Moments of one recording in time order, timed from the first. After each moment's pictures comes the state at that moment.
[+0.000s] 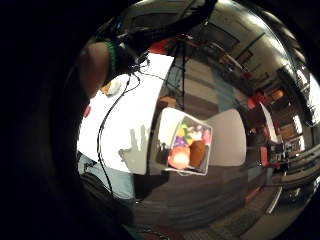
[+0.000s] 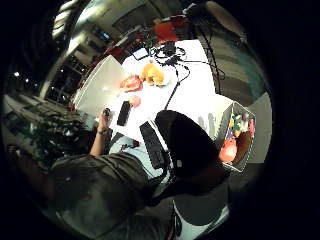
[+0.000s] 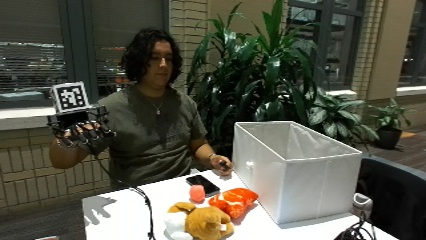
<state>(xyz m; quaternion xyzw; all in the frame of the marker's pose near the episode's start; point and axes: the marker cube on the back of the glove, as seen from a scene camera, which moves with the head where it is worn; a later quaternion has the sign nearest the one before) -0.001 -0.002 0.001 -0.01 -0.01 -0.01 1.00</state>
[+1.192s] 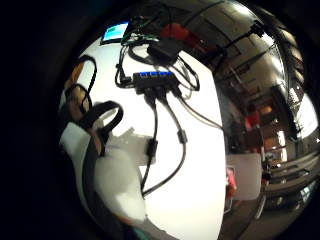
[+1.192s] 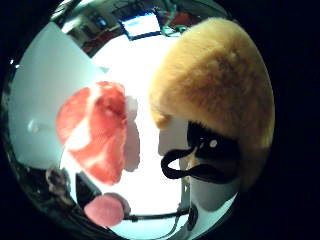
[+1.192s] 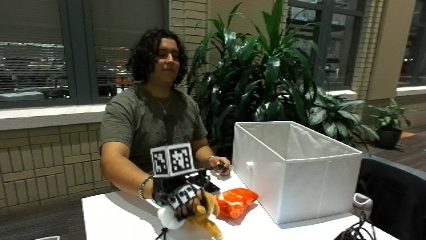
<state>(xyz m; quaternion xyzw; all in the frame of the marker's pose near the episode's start) -0.179 -0.202 0.253 0.00 0.07 -0.08 0.99</state>
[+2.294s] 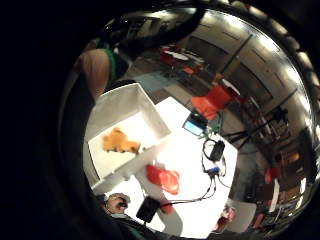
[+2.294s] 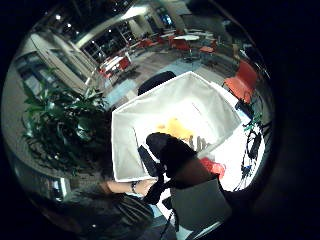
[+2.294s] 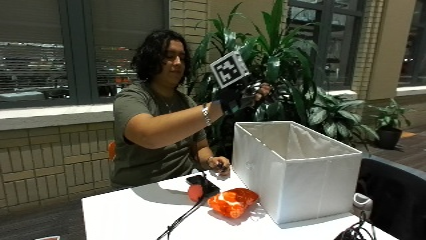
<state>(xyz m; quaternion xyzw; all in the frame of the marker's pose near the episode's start) -0.440 -0.278 0.033 0.08 -0.08 -0.34 0.94</state>
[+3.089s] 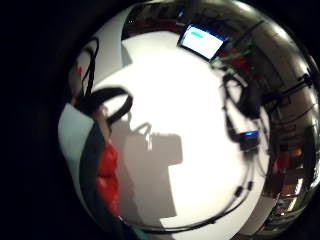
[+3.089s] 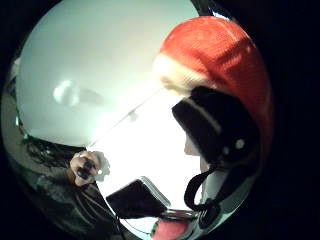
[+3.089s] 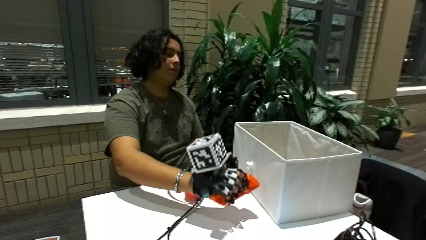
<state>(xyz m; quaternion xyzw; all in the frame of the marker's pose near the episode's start) -0.314 -0.214 0.260 -0.02 -0.09 -0.27 0.96</state>
